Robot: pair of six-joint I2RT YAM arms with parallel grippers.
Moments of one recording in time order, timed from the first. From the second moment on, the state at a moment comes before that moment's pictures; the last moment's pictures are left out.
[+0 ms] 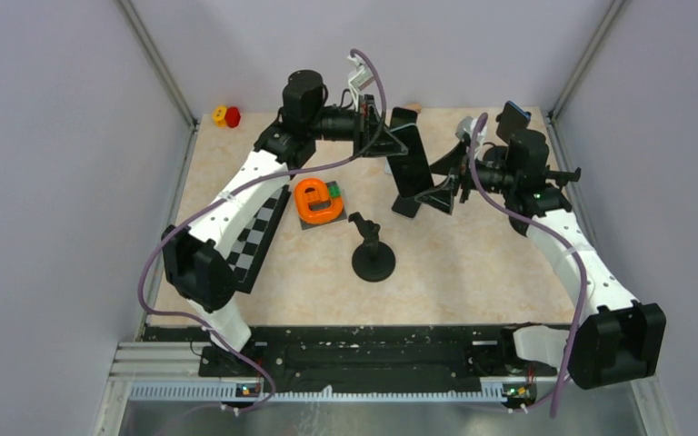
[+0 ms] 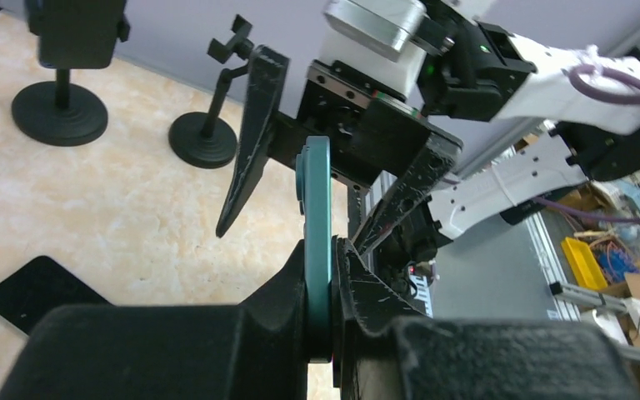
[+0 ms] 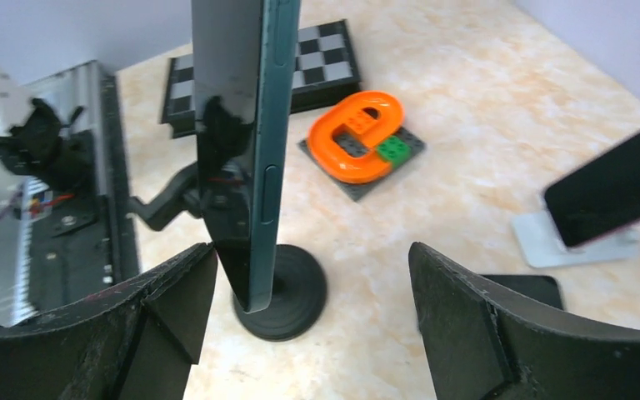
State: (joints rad) left arm -0.52 1.74 1.75 -0.08 1.05 -0.41; right arm 0.19 1.20 1.04 -0.14 -0.98 -0.15
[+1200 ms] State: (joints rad) left arm -0.58 1.63 1.52 -0.01 1.00 -0.34; right arm 0.24 1.30 0.92 0.32 -1.27 0.32
